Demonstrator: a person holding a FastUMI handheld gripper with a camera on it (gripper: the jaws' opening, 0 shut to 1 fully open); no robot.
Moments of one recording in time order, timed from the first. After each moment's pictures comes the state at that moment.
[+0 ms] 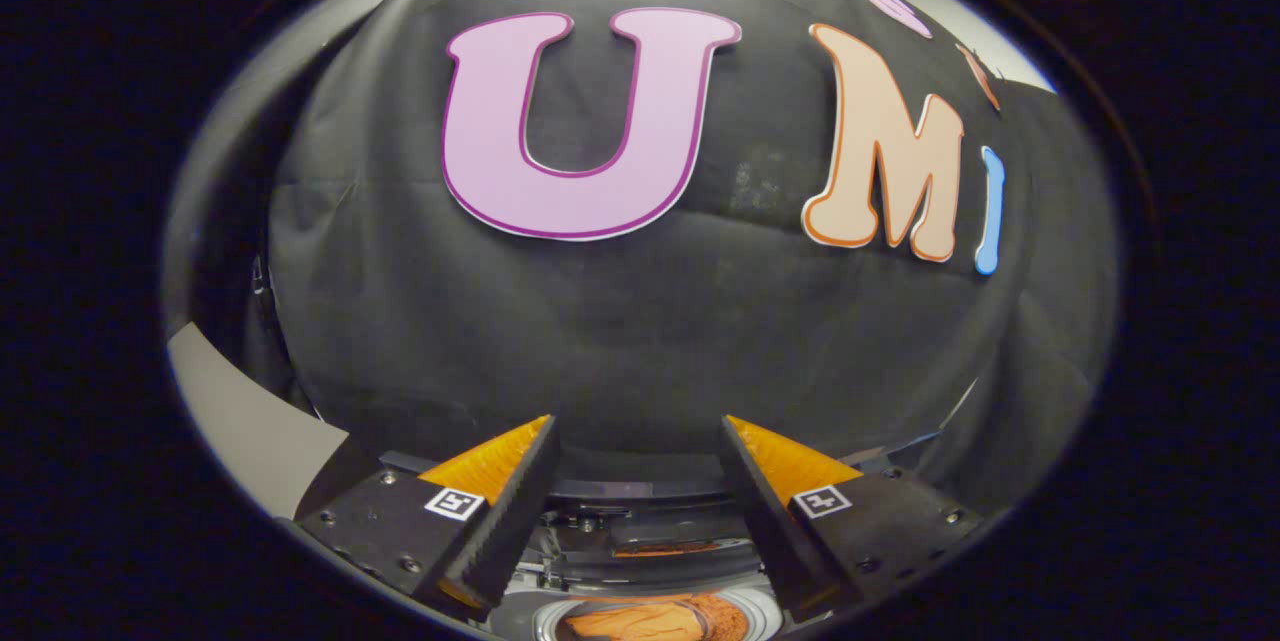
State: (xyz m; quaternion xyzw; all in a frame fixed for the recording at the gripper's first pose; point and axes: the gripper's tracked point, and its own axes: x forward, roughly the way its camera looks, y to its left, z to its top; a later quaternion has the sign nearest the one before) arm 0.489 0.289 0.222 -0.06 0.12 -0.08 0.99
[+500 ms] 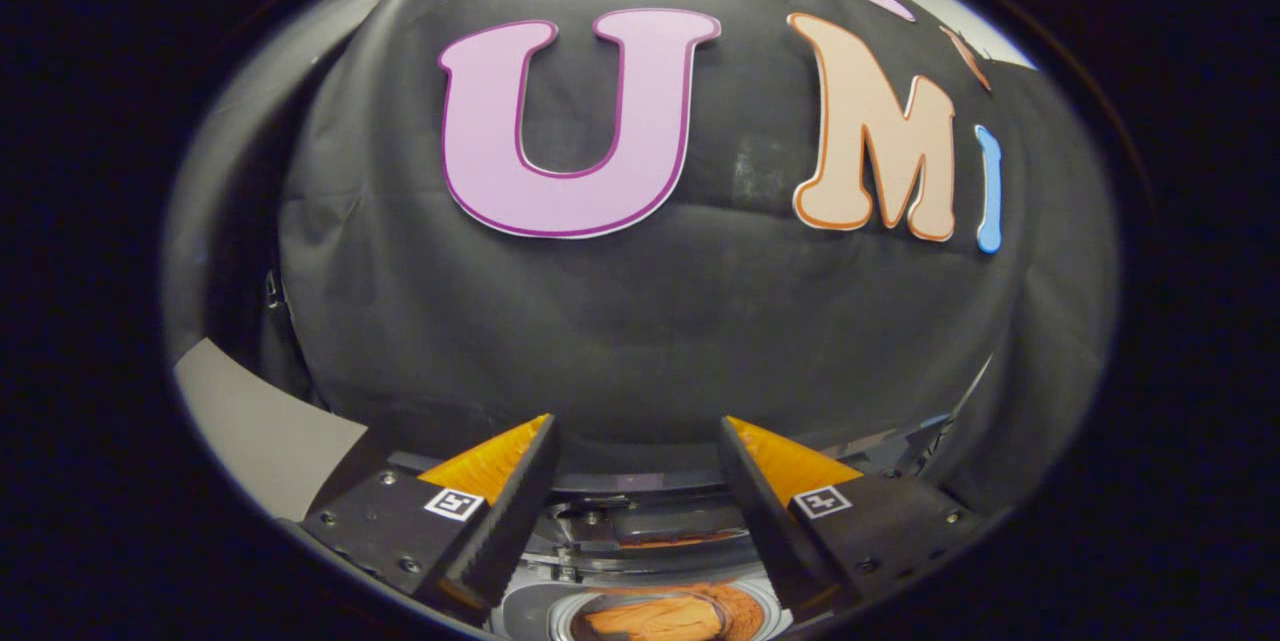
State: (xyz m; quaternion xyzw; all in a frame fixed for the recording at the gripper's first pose) arm 0.479 0.288 0.218 -0.03 0.13 -0.07 0.99
